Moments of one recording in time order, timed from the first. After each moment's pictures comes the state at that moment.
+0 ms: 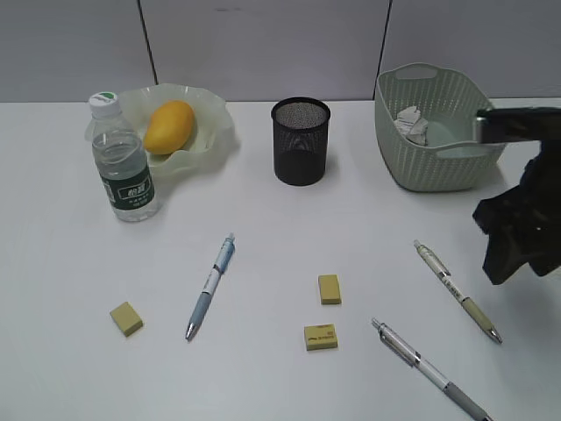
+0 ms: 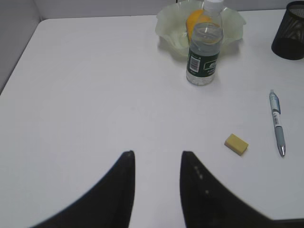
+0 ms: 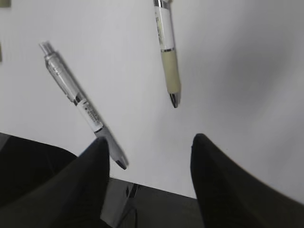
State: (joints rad) left arm -0.04 -0.01 -0.52 -0.01 1.07 0.00; right arm 0.24 1.58 -0.99 0.13 1.02 -0.06
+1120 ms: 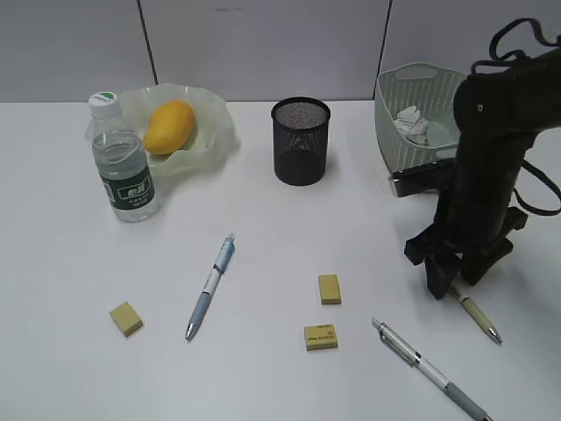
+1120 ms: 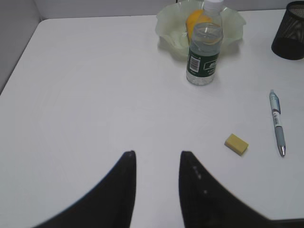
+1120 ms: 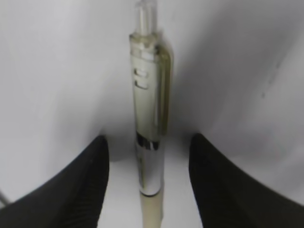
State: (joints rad) left arm -0.04 -0.01 -0.52 -0.01 1.07 0.00; right arm 0.31 2.07 -1.19 0.01 0.87 -0.09
